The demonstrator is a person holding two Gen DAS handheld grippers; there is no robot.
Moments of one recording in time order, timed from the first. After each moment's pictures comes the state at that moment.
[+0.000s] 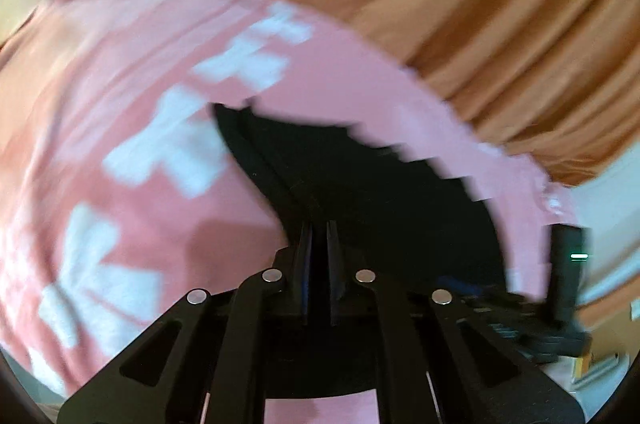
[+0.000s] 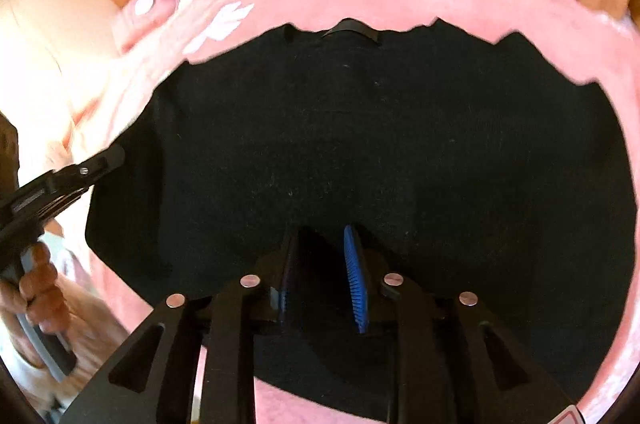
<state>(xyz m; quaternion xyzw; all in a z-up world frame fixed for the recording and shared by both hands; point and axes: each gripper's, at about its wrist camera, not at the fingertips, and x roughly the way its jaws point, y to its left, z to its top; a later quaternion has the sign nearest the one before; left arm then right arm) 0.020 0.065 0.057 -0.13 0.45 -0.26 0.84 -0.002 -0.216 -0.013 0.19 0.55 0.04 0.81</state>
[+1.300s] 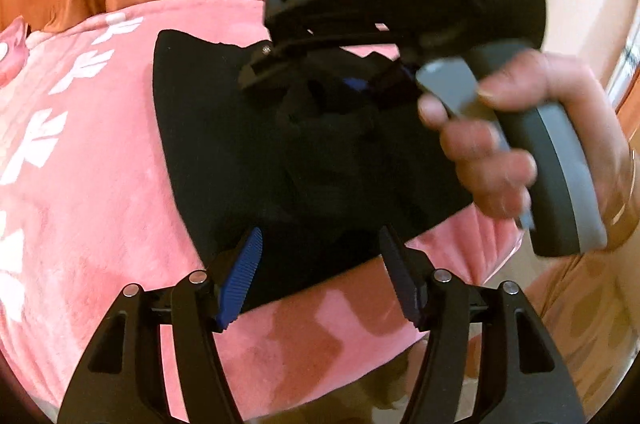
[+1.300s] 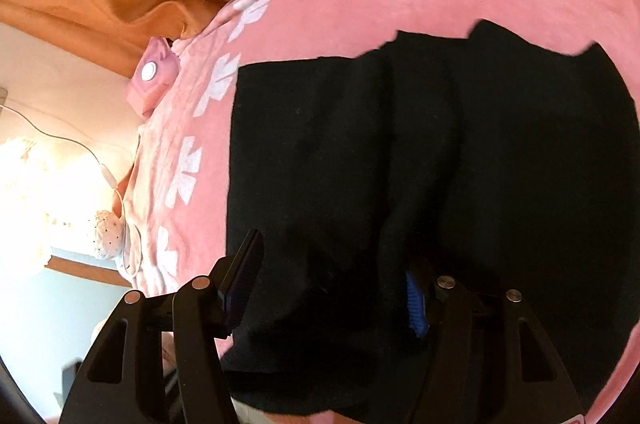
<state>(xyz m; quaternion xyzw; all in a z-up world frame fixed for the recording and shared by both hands) -0.099 -0.057 -0.005 0.07 0.42 -0.39 0.81 0.013 -0.258 -0.007 0.29 0.53 0.06 0.79</state>
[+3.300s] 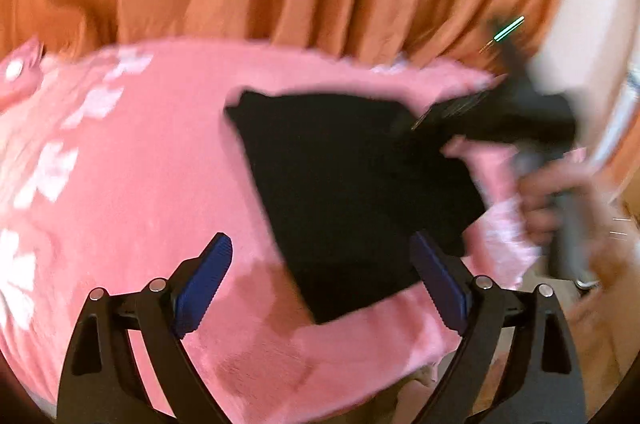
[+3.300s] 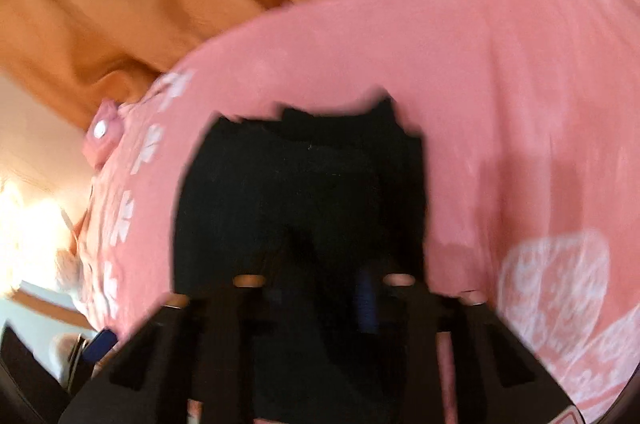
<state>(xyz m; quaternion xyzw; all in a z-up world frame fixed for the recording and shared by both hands) -0.098 -0.058 0.016 0.04 0.40 -0.37 0.84 -0.065 -0.345 0.052 0.26 0.44 -0.03 0.86</state>
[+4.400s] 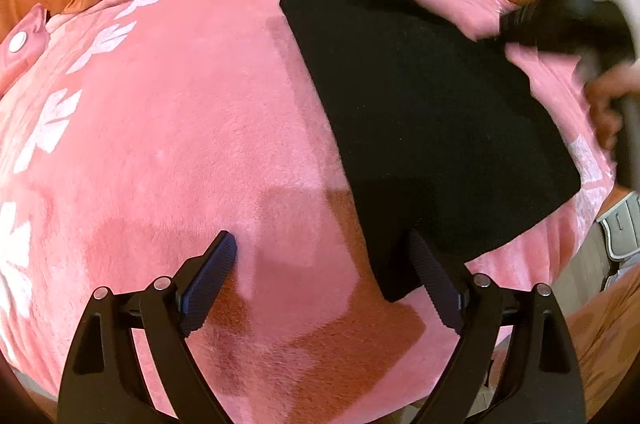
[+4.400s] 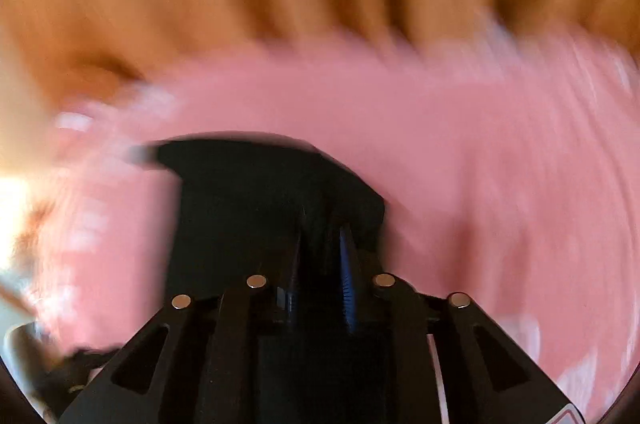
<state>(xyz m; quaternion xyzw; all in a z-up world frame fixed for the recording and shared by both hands) -0.074 -0.065 -0.036 0.12 0.47 -0.32 0.82 -0.047 -0.394 0.017 0.20 0.51 -0.20 0.81</state>
